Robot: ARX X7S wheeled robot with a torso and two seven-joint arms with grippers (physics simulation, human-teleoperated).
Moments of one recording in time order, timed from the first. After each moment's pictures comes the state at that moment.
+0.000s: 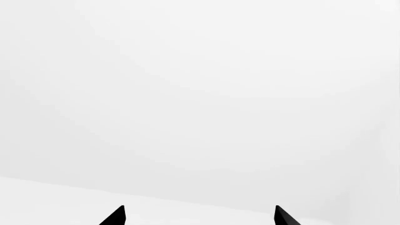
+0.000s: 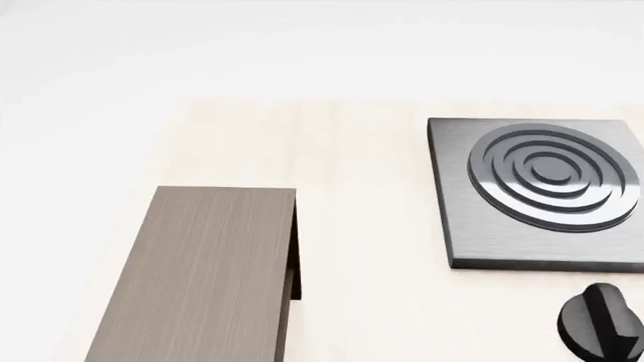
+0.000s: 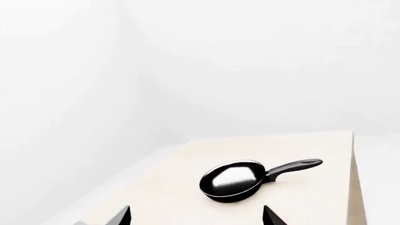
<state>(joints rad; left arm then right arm) 0.61 -0.16 -0.57 0.73 -0.53 0.21 -0.91 -0.31 0.45 0.72 -1.01 0.90 0.51 1.04</state>
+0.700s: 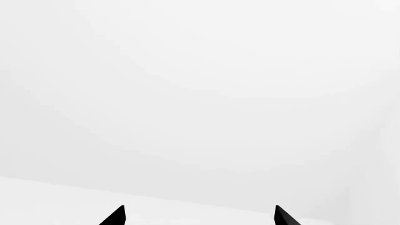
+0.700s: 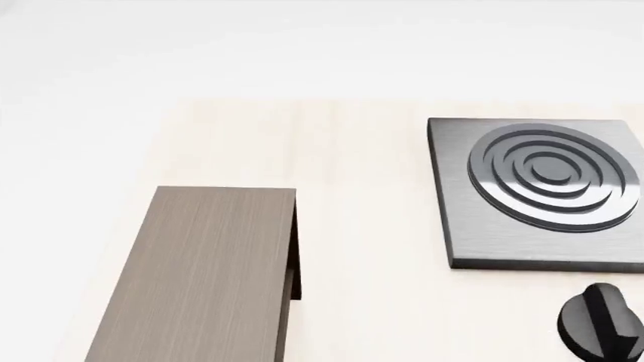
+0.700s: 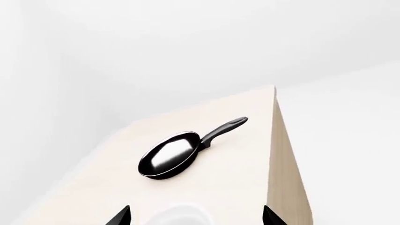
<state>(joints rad) 0.62 -0.17 -0.56 0.72 -0.54 0.22 -0.92 -0.40 0.37 0.92 -0.92 1.09 0.44 1.15</state>
